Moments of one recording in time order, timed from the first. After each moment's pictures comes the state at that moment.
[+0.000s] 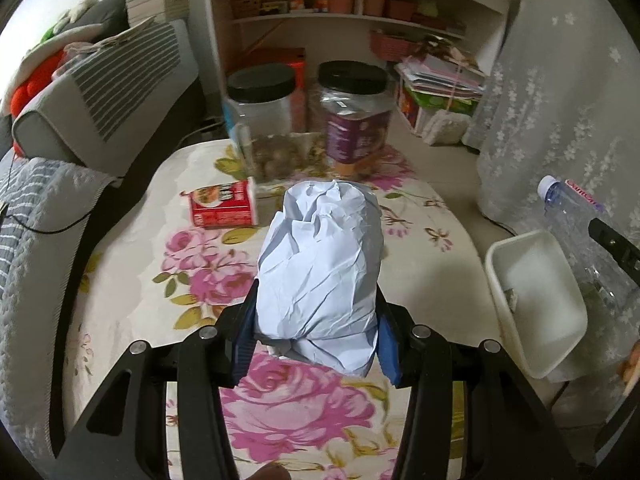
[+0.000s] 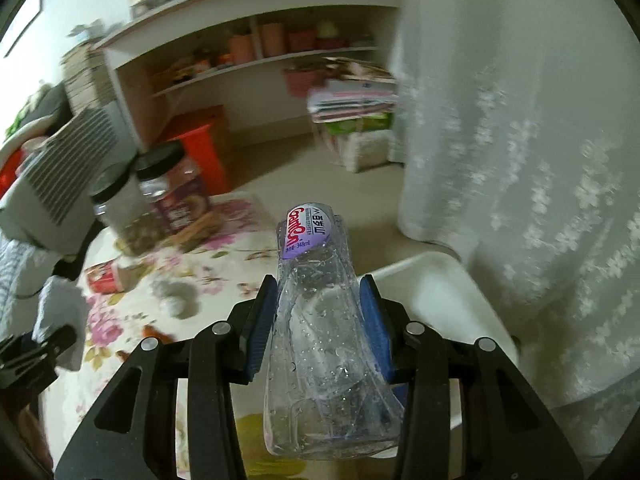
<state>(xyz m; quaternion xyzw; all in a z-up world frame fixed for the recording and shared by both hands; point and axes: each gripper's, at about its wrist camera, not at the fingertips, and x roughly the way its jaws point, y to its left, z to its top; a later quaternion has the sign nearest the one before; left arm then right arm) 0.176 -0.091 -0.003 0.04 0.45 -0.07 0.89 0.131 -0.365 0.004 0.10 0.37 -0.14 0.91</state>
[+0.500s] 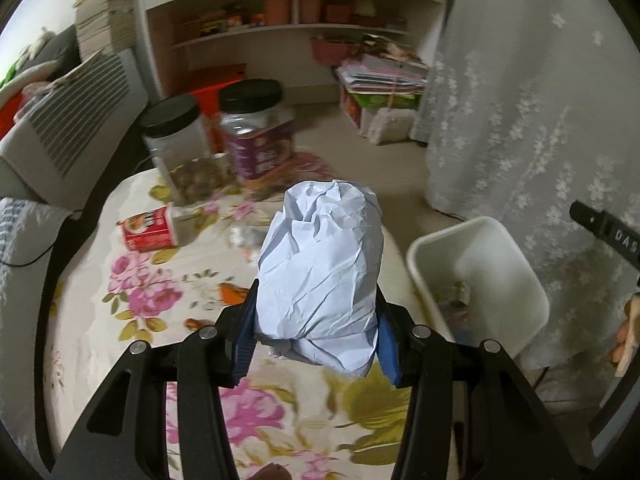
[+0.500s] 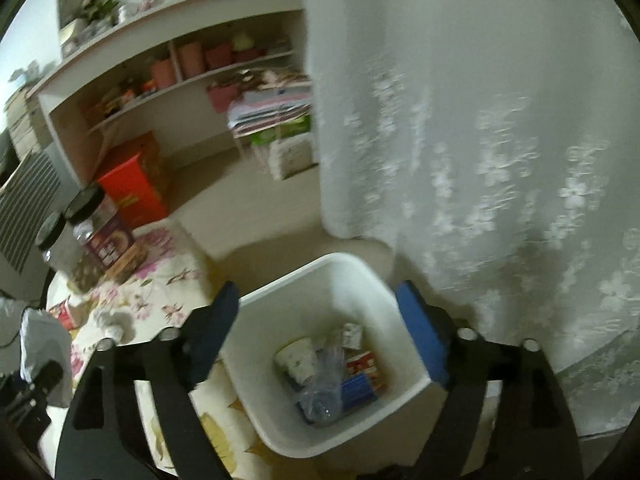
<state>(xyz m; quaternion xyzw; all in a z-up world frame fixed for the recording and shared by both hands) 0.149 -0.182 0.009 0.06 0.43 -0.14 0.89 0.090 -0.440 0.020 0.14 0.35 -0.24 0.89</state>
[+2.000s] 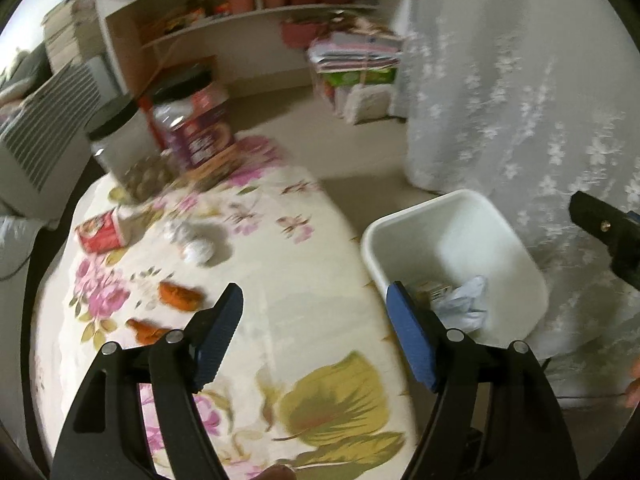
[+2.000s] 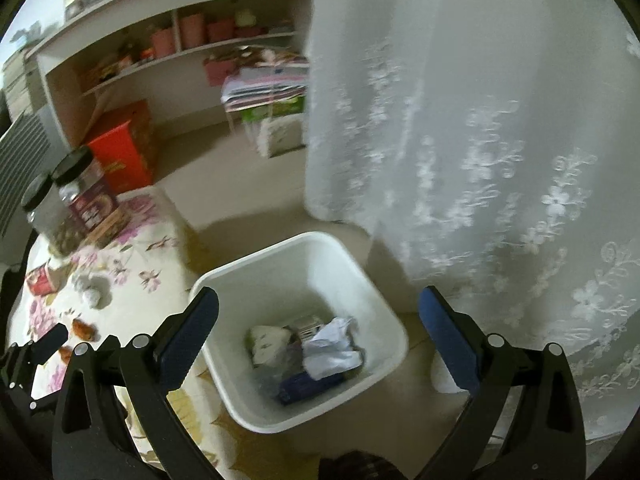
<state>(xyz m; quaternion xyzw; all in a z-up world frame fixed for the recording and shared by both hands) 0.151 -0.243 -0.030 0.09 0.45 -0.14 0.88 0.092 -0.415 0.013 0.08 0.40 -0.23 0.88</state>
